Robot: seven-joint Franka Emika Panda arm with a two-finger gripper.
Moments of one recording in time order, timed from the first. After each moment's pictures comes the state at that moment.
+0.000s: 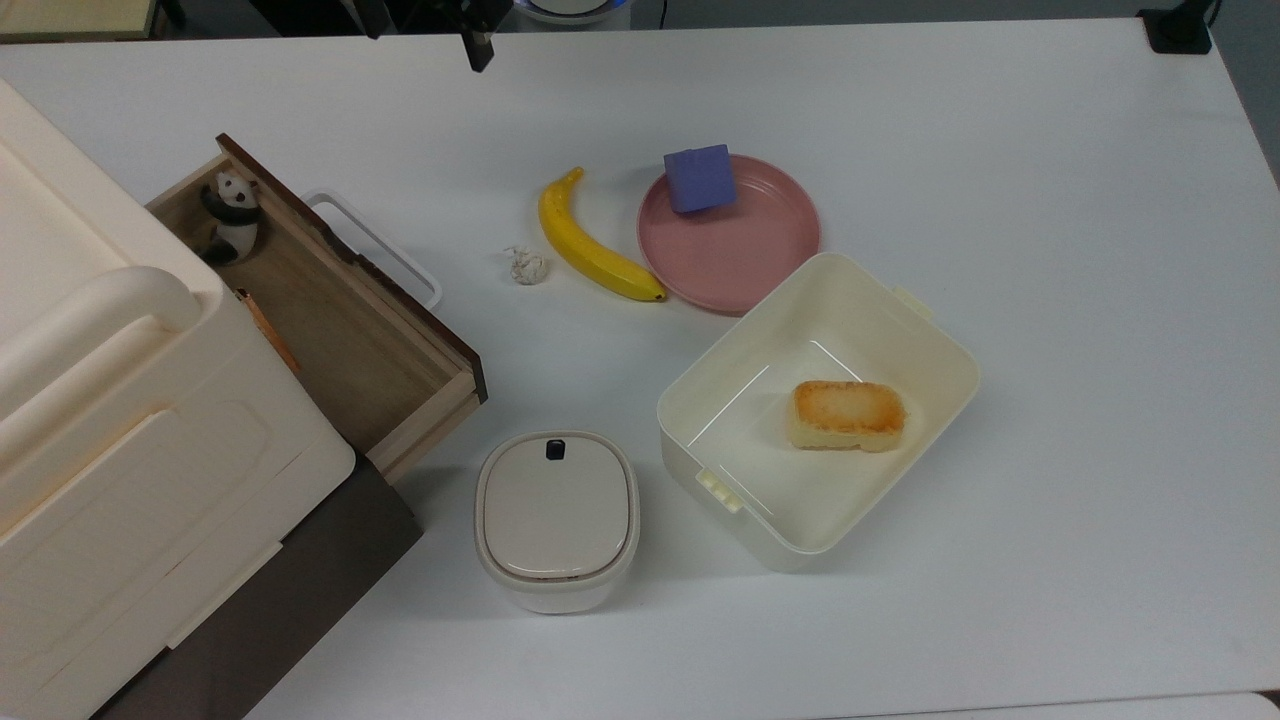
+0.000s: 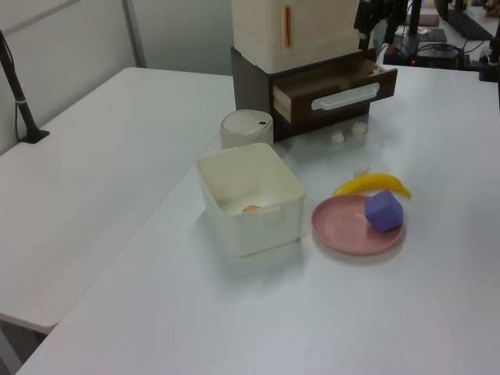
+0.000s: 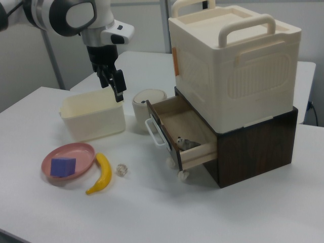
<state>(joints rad) -0.13 -0.02 -0.02 -1.64 0.10 1.70 0.29</state>
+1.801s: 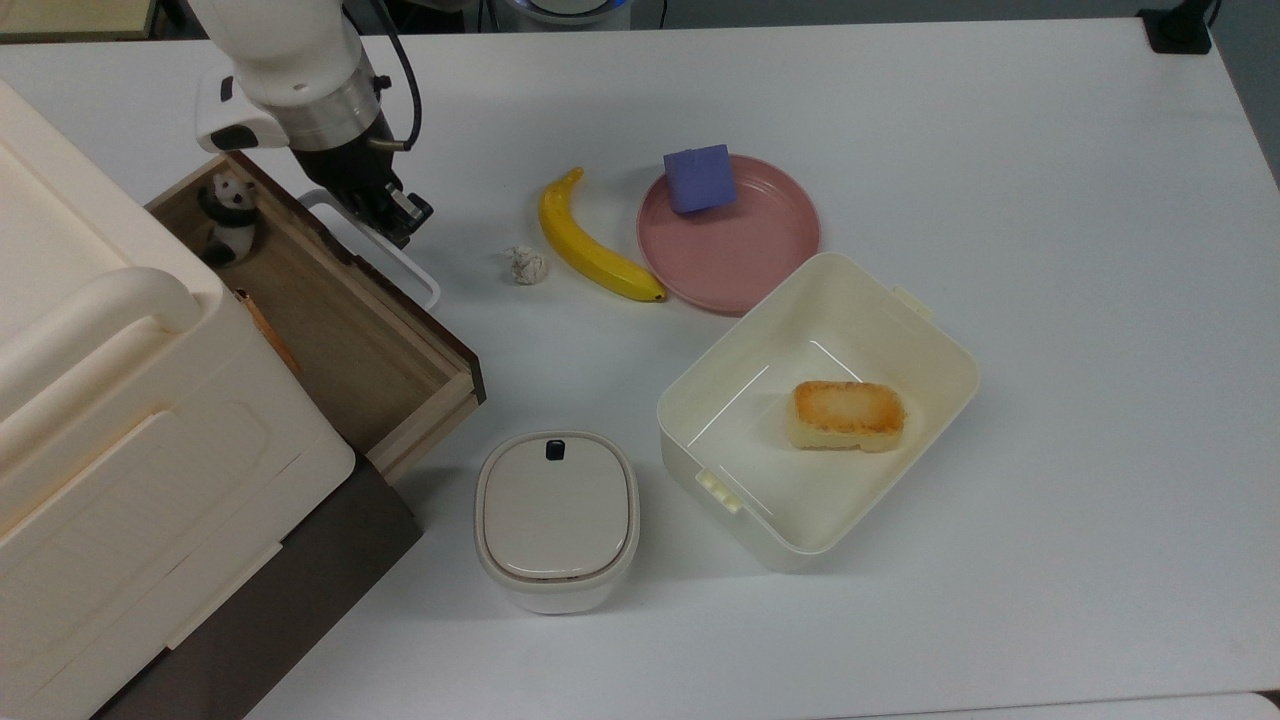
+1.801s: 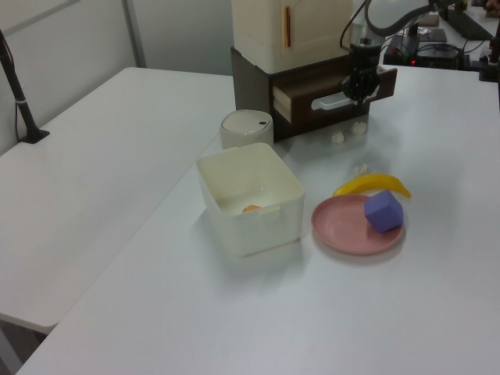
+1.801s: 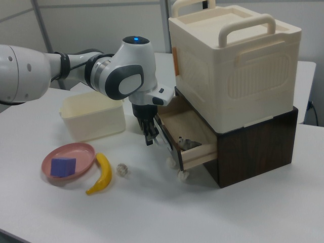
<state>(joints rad) -0.18 0.23 -0.05 -1.78 0.09 2.03 0.35</state>
